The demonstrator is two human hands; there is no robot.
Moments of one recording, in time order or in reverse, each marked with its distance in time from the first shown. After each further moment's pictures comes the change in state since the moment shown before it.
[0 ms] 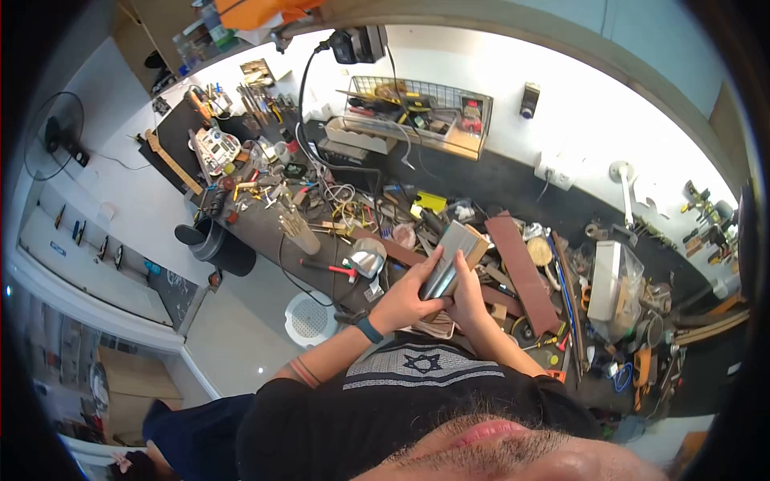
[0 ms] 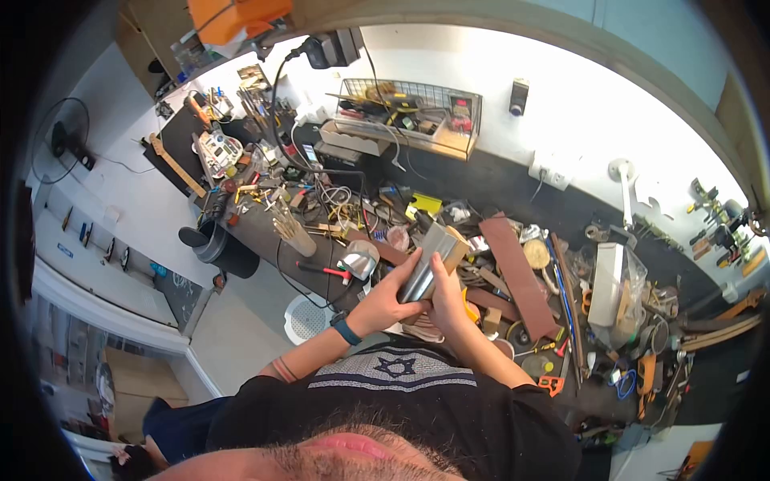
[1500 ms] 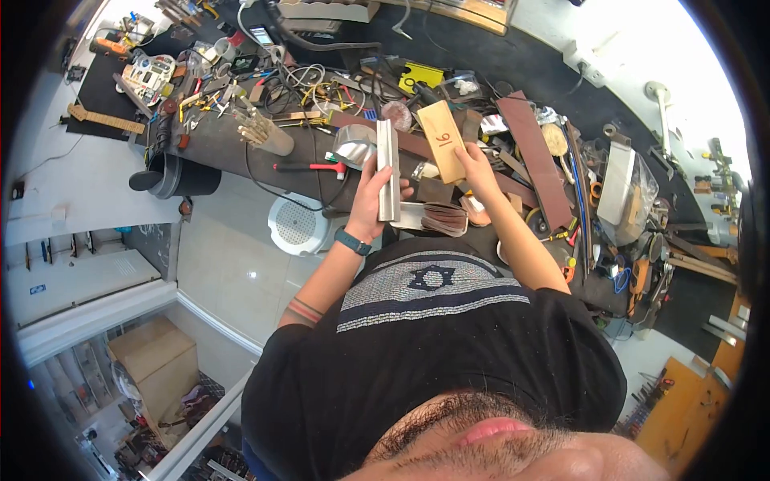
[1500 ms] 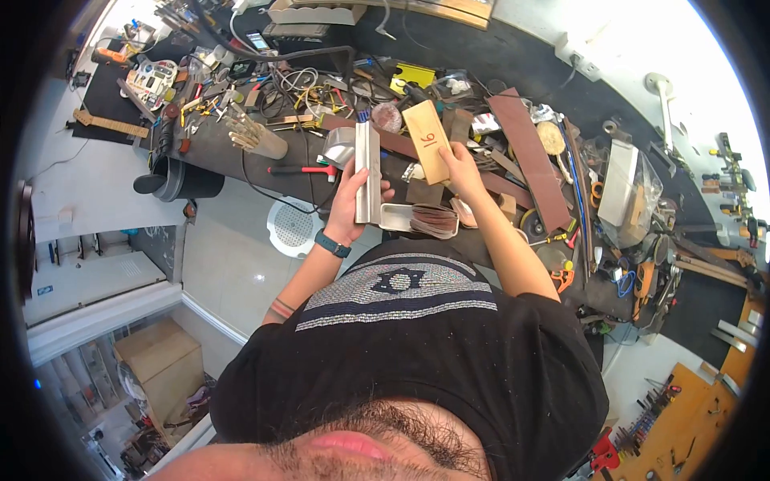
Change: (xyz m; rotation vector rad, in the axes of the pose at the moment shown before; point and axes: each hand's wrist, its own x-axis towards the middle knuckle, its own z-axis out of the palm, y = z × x) left_hand -0.028 -0.153 -0.050 -1.164 0.352 -0.466; right_hand 0.108 0.087 -0.116 -0.908 0.213 0.016
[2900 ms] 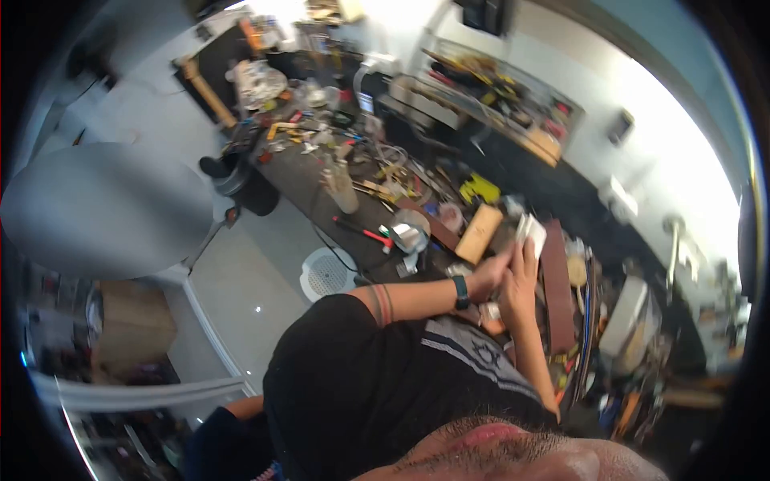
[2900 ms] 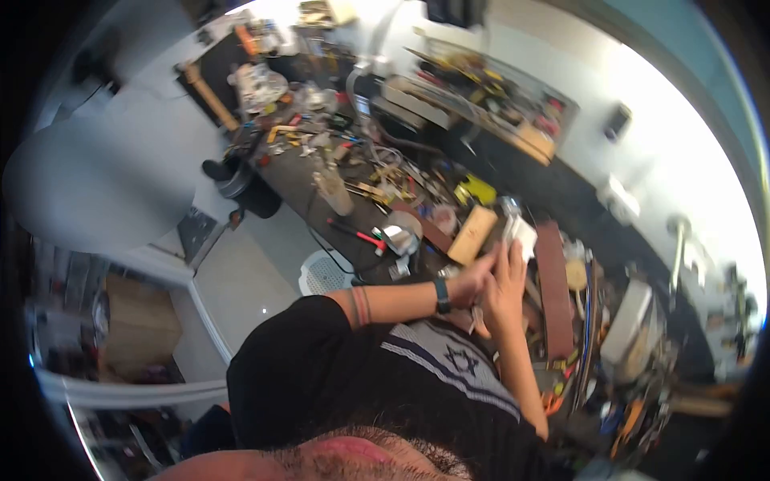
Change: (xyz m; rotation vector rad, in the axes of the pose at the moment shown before) left_hand 0.063 -0.069 0.154 -0.013 -0.397 -0.184; right_hand -0.102 -0.124 -0.040 -0.671 0.091 -0.756
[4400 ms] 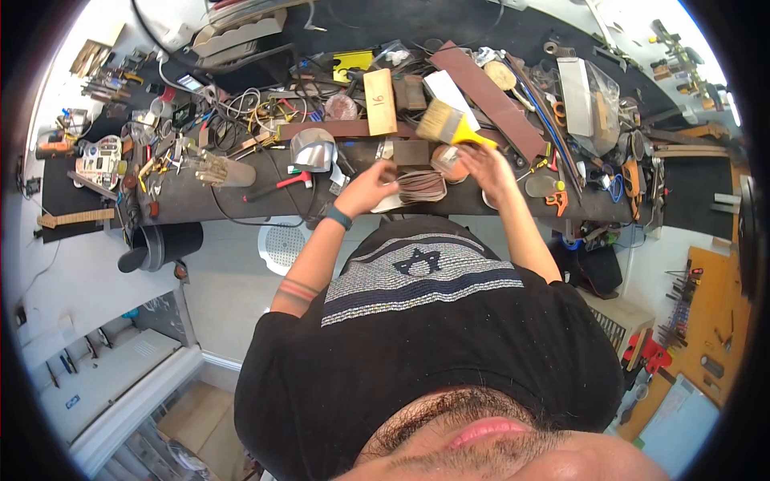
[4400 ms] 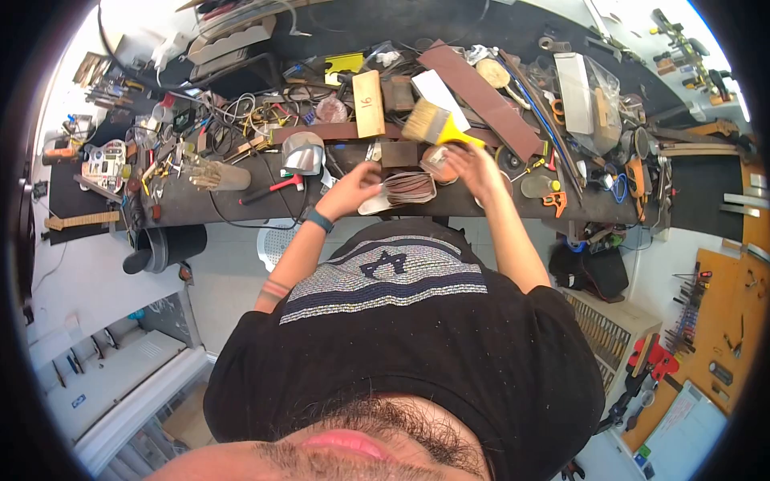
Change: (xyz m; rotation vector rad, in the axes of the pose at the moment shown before) left_hand -0.085 0.014 -0.189 1.235 -0.172 -0.204; right_hand -0.152 0.111 0.058 1.571 0.483 1.065
